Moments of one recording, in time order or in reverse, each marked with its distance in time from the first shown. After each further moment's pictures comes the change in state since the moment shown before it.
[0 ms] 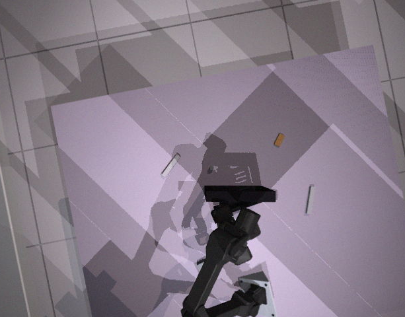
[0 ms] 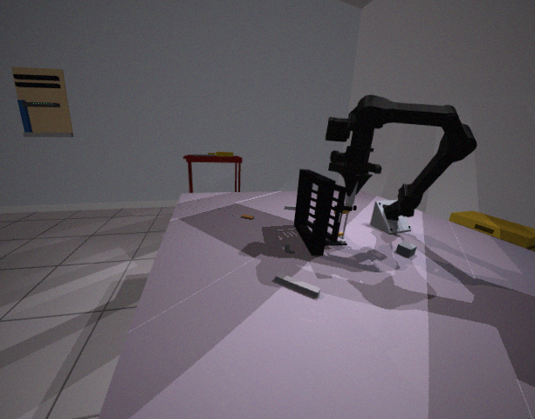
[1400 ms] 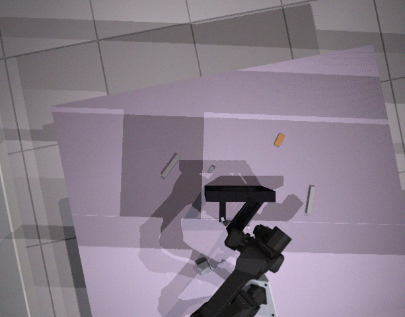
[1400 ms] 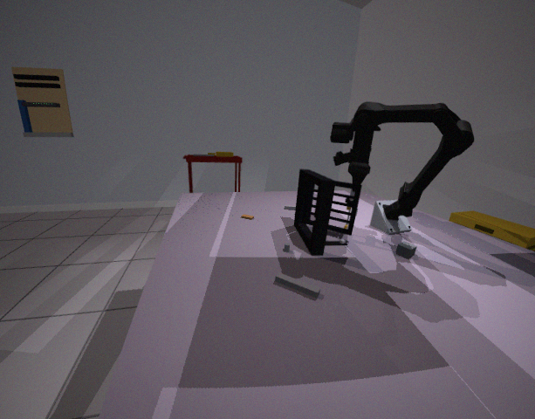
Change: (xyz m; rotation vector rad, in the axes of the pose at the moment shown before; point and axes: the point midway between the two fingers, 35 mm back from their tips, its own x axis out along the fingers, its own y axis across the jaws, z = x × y) arm -0.001 -0.076 0.044 -0.614 0.007 -0.018
